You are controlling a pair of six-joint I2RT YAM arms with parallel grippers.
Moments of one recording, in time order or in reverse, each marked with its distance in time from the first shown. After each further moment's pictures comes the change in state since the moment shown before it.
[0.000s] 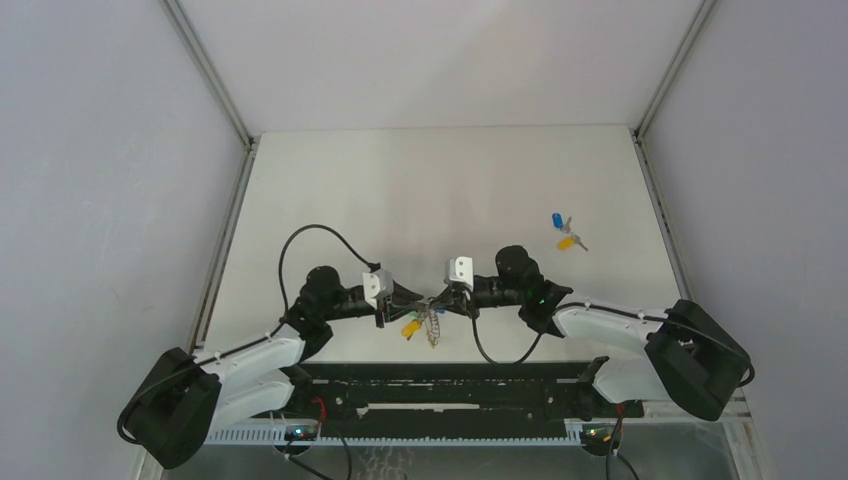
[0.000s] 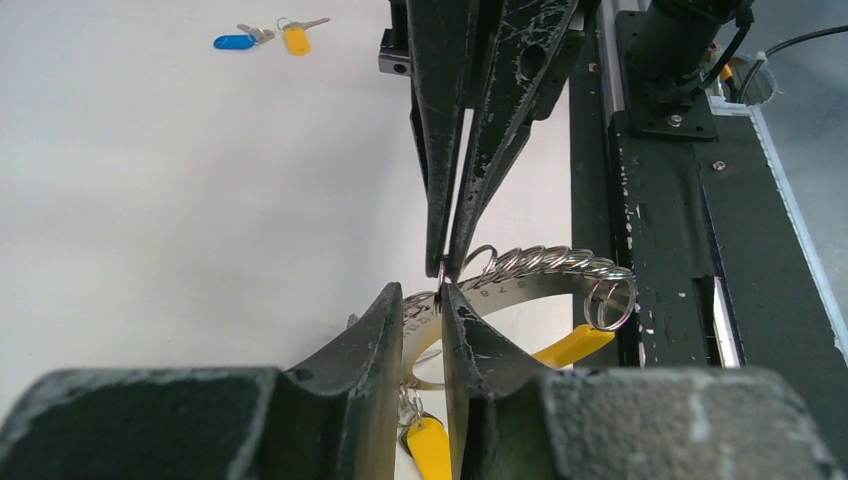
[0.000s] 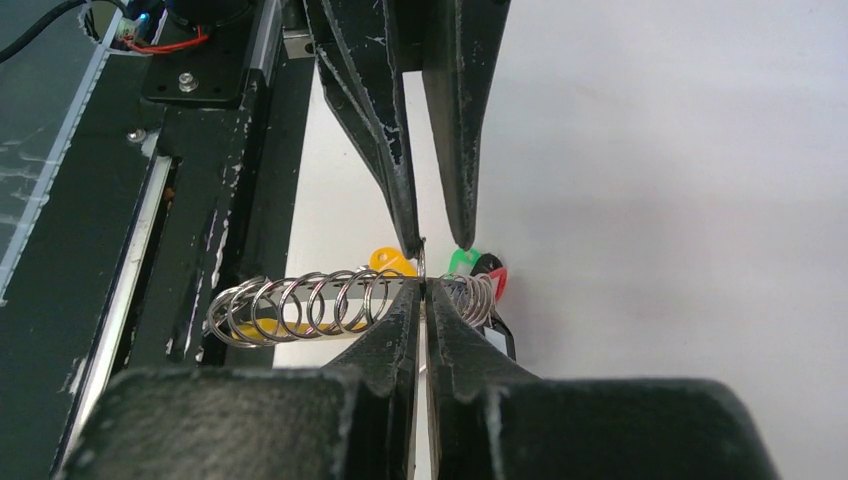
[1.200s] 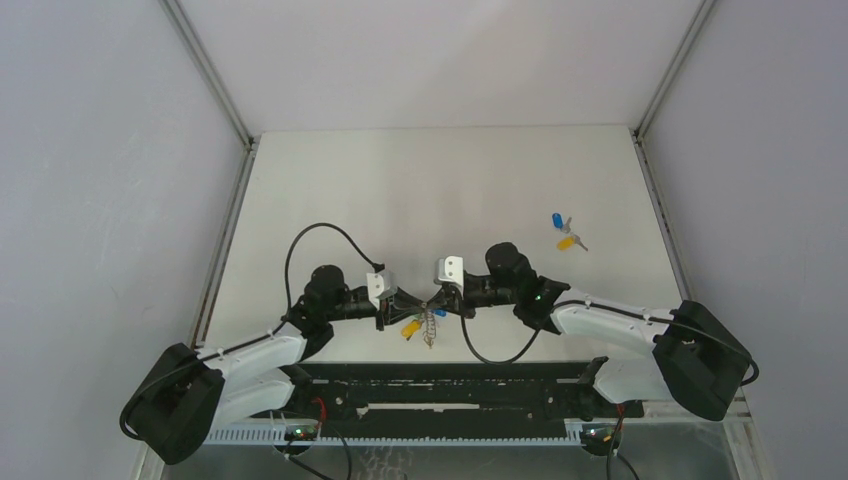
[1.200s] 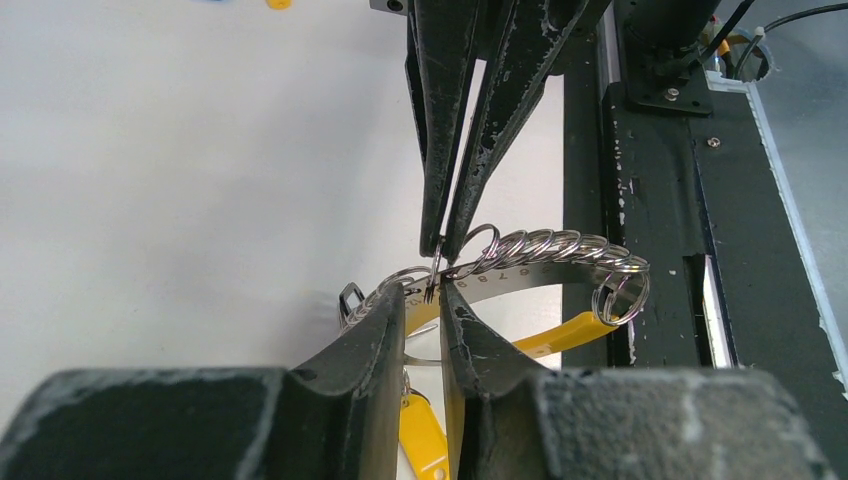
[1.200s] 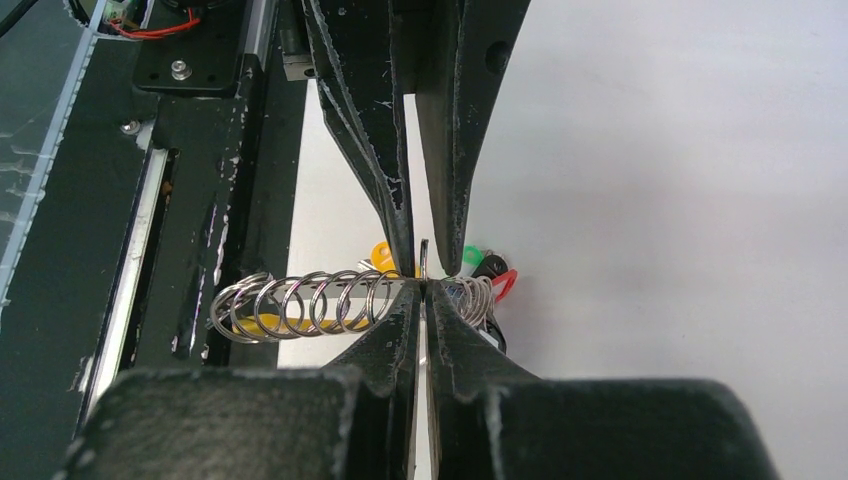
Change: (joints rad) left arm 0.000 0.026 0.004 -0.066 -0.002 0.010; right arm 0.047 -0.014 0.082 -0.184 0.069 -0.037
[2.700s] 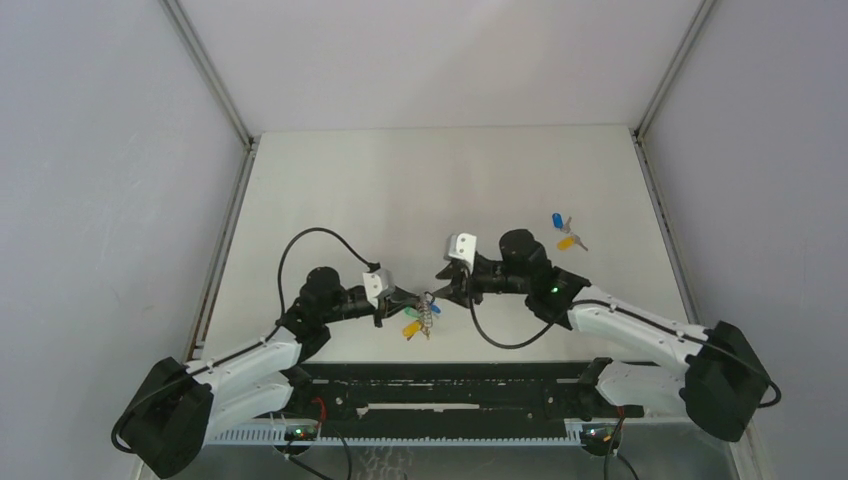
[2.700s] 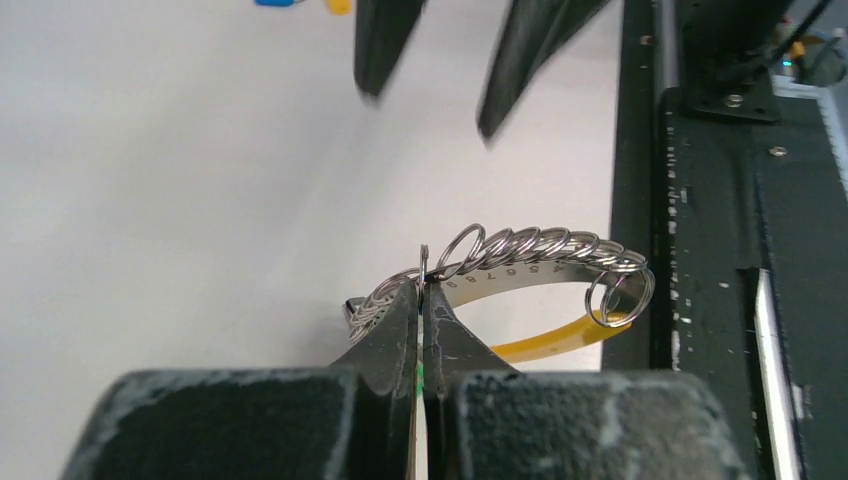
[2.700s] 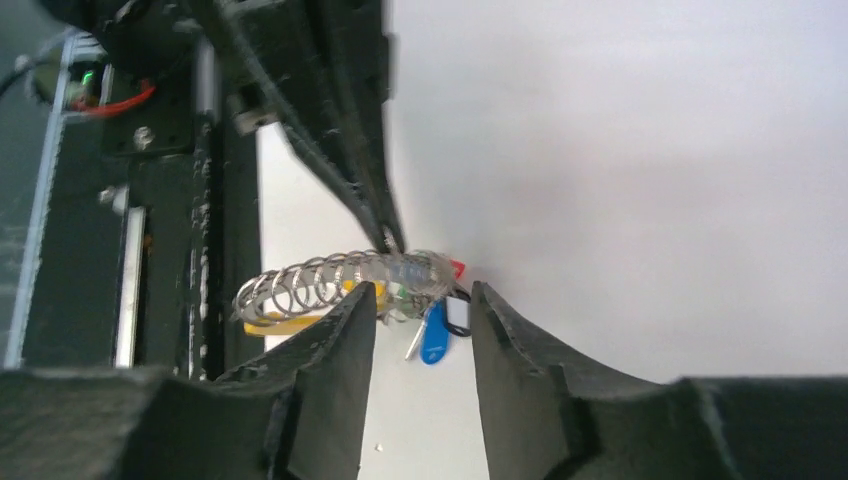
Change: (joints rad) left arm -0.002 -0.084 0.000 -0.059 -0.082 0.038; right arm -0.027 -0.085 0.085 -0.148 0.081 0.060
